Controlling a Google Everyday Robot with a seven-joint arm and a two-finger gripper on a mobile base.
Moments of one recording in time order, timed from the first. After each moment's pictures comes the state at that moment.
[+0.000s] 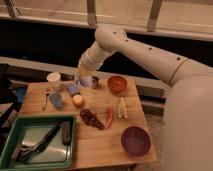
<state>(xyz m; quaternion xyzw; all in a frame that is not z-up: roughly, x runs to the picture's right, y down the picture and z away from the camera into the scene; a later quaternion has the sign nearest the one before) -0.107 -0.077 0.705 -0.41 0.00 0.73 0.55</state>
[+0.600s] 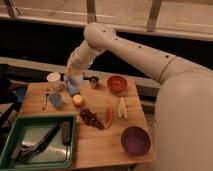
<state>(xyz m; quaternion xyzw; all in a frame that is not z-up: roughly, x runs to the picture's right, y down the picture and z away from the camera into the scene) -0.186 -0.075 0.691 -0.44 -0.03 0.66 0.60</state>
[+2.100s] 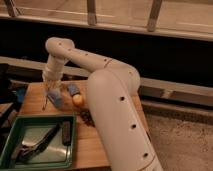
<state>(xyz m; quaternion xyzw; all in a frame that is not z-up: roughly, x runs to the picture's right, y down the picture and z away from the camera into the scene) -0.294 -0.013 0.790 -0.48 0.09 0.60 0.64</state>
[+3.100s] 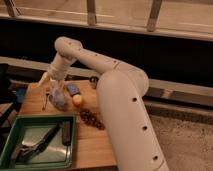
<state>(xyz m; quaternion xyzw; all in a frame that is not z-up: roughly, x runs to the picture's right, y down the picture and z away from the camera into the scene) -0.285 -0.020 0.764 -0.52 0.04 0.59 0.61</state>
